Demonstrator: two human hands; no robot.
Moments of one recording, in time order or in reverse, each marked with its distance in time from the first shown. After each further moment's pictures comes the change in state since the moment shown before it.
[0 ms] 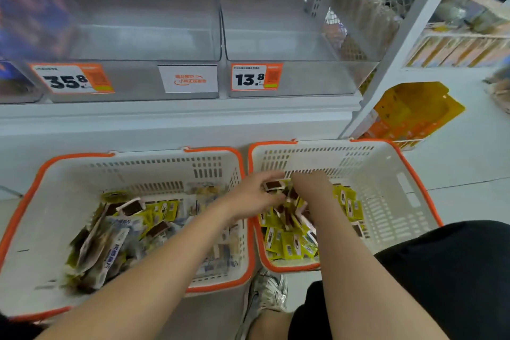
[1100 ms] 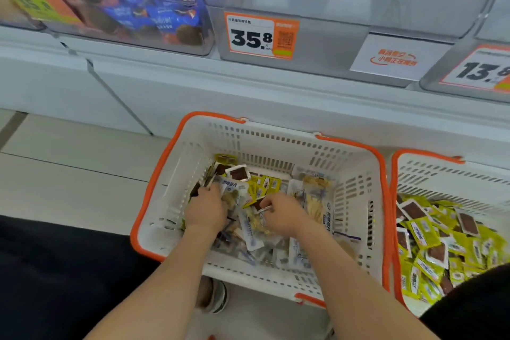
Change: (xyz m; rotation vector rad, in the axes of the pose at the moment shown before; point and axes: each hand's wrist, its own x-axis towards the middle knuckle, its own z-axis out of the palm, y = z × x) left_hand -0.142 -0.270 -0.168 0.748 0.599 -0.739; right_hand -0.074 -0.048 0.291 -0.596 -0.757 -0.632
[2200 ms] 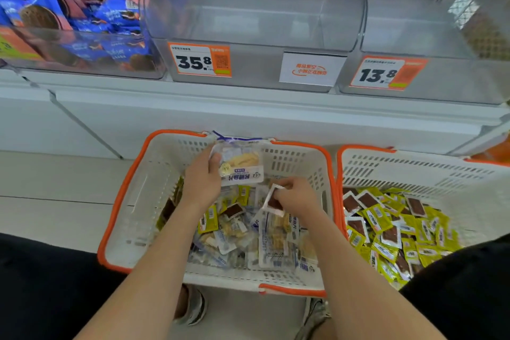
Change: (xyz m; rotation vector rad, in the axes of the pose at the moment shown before) left_hand -0.030 0.093 -0.103 -0.875 0.171 0.239; right_hand -0.052 0.047 -0.066 0.570 0.478 0.203
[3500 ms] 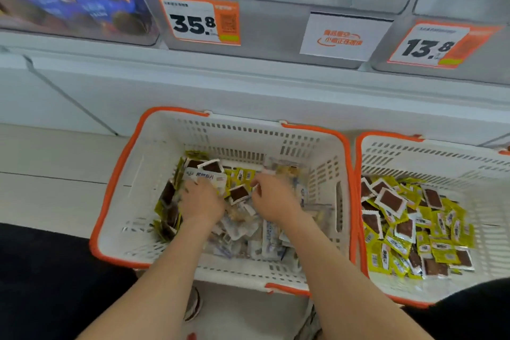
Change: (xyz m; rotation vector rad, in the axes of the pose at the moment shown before) left_hand -0.005 -0.097 0.048 0.740 -0.169 -0.408; right_hand 0.010 0.006 0.058 -0.566 -0.210 -0.362
